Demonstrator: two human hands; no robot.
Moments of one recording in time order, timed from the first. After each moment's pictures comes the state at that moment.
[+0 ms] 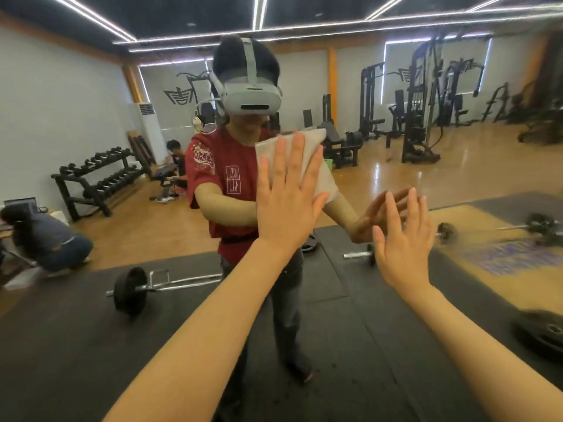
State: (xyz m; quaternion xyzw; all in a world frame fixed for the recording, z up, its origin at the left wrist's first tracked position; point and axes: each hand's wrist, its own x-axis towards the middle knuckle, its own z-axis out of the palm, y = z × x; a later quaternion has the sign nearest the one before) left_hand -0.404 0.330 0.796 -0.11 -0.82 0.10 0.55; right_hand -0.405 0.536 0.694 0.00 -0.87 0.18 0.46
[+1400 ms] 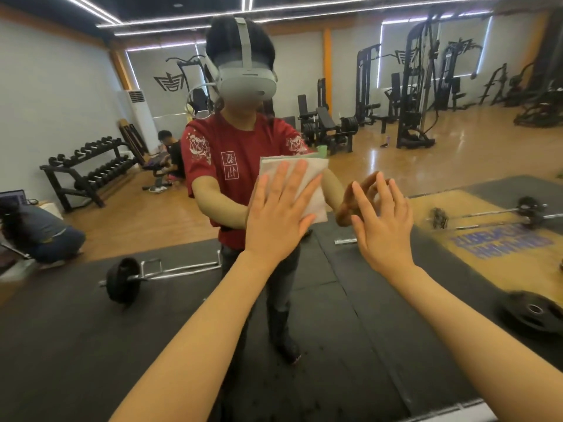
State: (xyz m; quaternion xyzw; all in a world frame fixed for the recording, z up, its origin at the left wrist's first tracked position) left_hand -0.410 0.371 0.741 -0.18 -0.83 0.16 0.51; right_hand -0.413 0.588 0.689 0.08 -0.86 0.11 0.48
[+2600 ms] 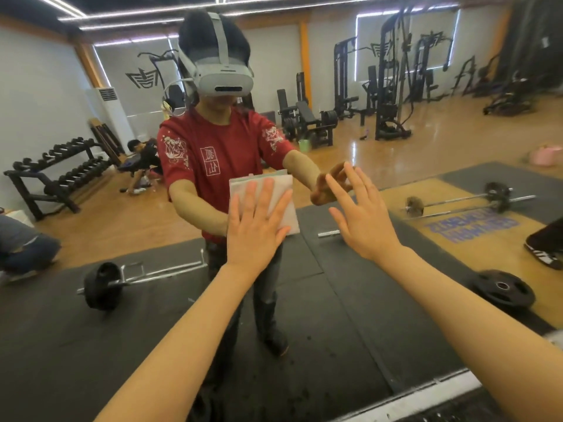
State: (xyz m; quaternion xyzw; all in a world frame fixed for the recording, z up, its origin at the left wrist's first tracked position) left_hand -0.411 0.379 0.699 -0.16 -0.84 0.14 0.50; right_hand -0.393 0.616 0.706 0.16 -0.89 0.12 0.40
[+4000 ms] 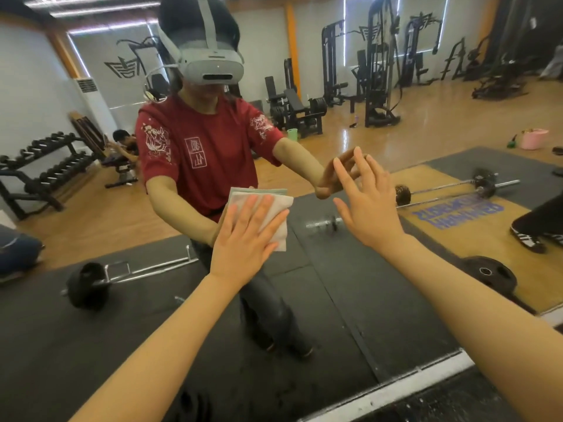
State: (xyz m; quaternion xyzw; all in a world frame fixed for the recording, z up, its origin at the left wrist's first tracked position) left_hand -0.424 0.424 0.674 -0.24 -0.80 0.24 0.50; right_hand -0.414 0.699 0.702 0.08 -0.90 0.07 0.43
